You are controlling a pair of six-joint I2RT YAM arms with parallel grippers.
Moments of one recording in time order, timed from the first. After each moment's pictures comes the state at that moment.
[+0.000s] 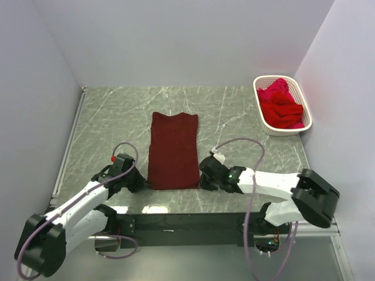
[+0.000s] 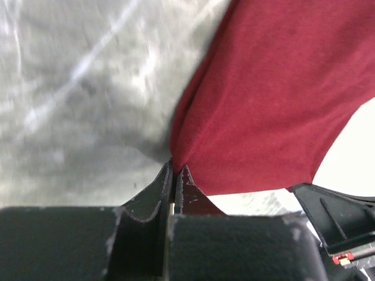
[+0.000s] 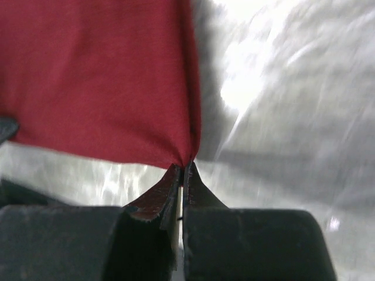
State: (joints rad) left arm -0.41 0.93 0.34 -0.40 0.15 -1.11; right arm 0.96 1.34 0.59 -0.23 0.15 1.11
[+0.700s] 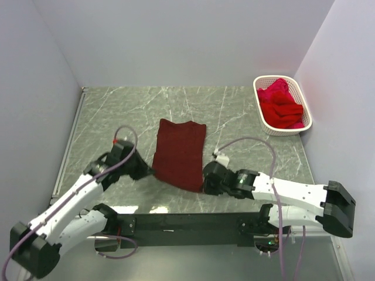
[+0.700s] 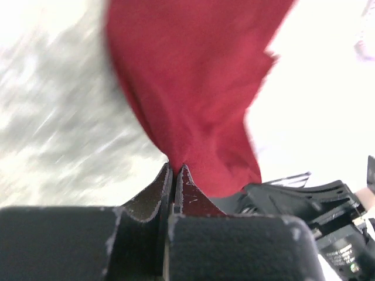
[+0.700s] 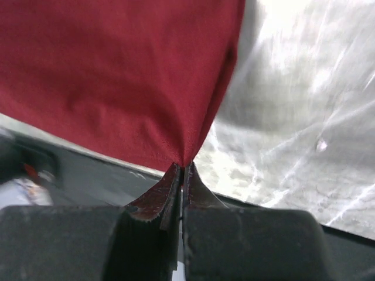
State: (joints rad) left arm -0.51 0.85 0.63 -0.64 0.12 -1.08; right arm 1.12 1.11 0.65 -0.51 0.23 1.14
